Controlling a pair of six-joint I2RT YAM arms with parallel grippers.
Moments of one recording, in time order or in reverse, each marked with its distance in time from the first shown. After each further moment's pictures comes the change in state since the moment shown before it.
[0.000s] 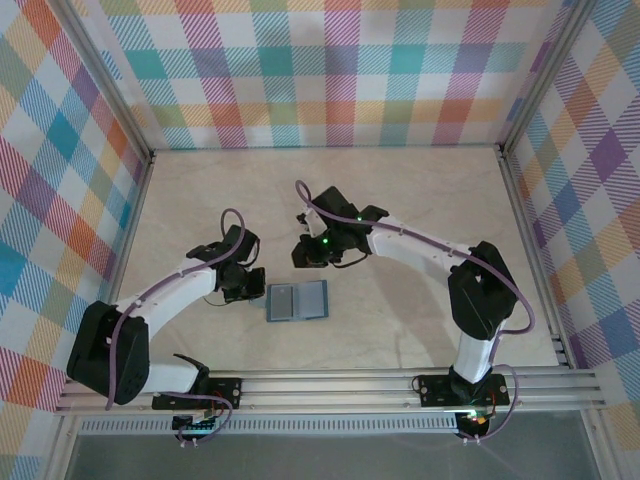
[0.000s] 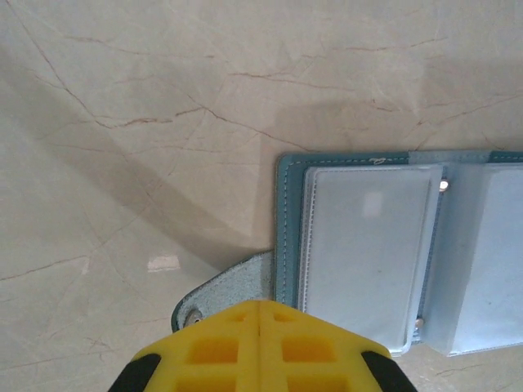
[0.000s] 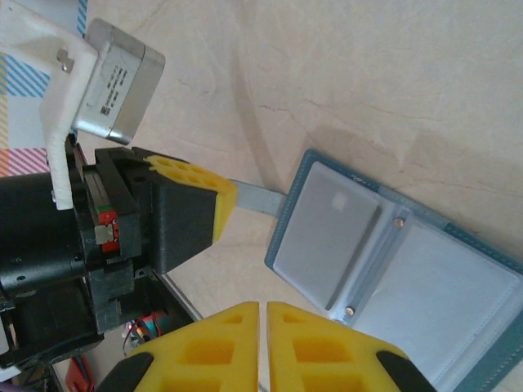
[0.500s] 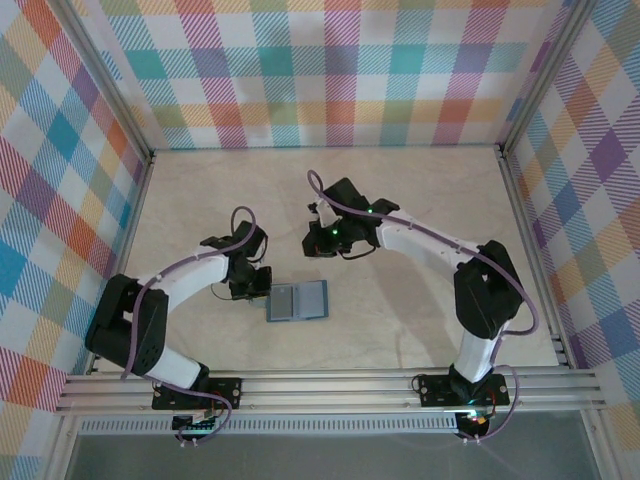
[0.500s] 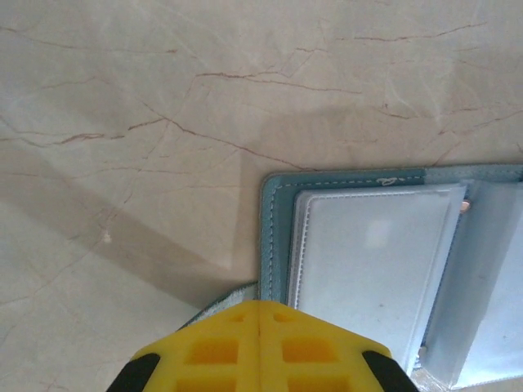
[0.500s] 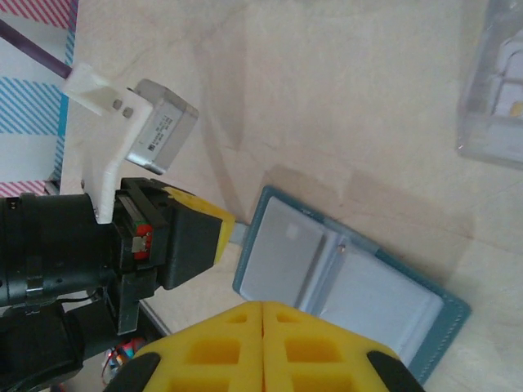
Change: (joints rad) left arm 0.000 0.153 0.058 0.002 0.049 0.001; right arm -0.068 -0.012 0.000 -0.005 0.032 -0.036
